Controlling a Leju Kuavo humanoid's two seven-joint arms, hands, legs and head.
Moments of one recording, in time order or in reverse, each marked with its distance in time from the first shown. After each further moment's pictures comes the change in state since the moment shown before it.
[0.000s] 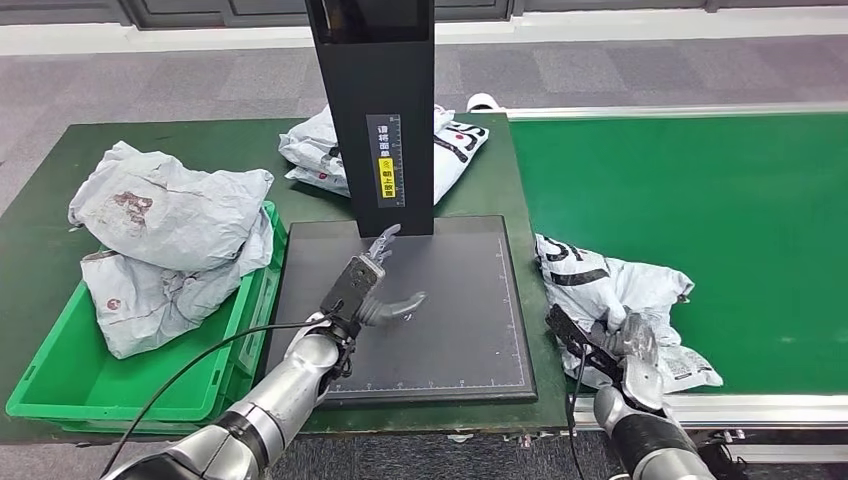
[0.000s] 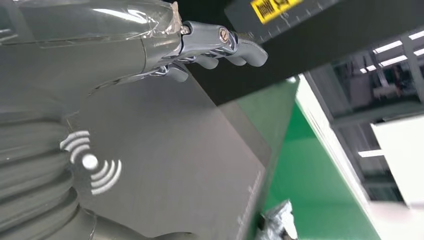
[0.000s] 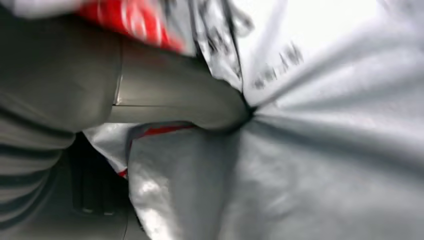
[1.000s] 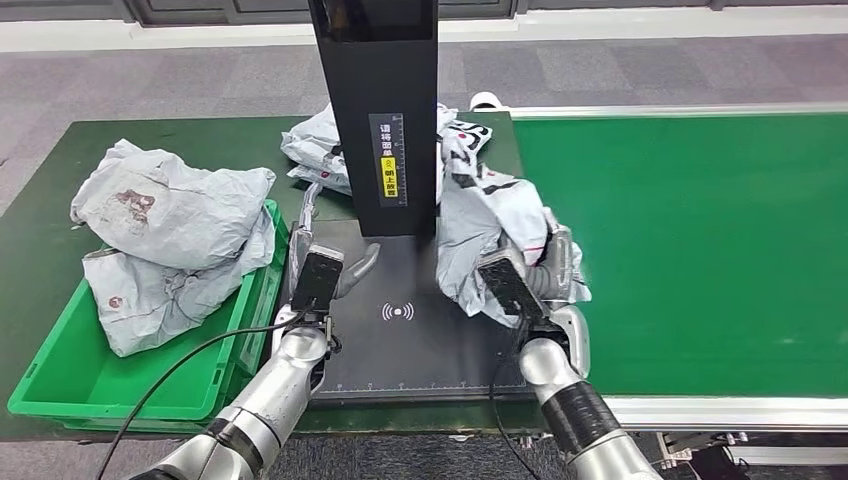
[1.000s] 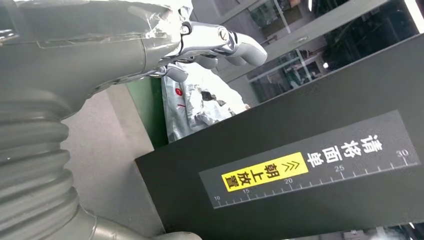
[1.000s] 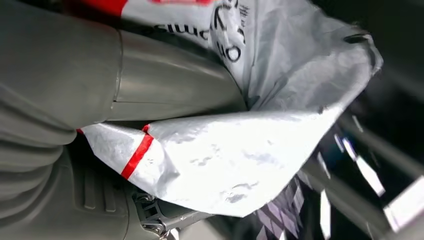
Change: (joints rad) left arm 0.053 0.004 0.100 -0.182 0.001 0.399 -0.104; right arm -0.016 0.210 0.187 -0.403 -0.518 -0.140 -0.578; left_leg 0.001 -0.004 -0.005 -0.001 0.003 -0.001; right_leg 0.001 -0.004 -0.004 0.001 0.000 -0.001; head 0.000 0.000
